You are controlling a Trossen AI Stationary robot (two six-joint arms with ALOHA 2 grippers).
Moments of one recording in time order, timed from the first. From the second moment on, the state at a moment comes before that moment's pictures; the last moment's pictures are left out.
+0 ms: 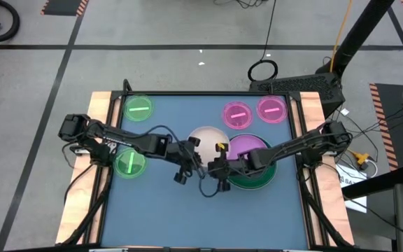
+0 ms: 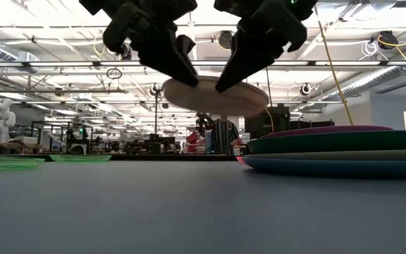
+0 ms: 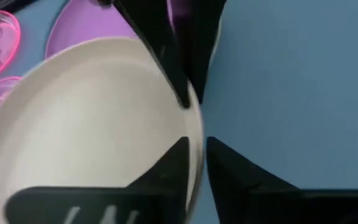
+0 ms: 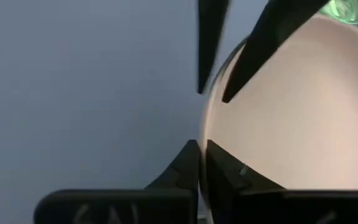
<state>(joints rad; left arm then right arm) -0.12 1.62 1.10 -0.28 0.00 0.34 0.24 1.68 1.16 -0.37 0.34 0.00</state>
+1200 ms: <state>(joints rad) -0.04 1.47 1.10 -0.49 -0.15 0.34 0.29 1.60 1.16 -1.00 0.50 0.55</state>
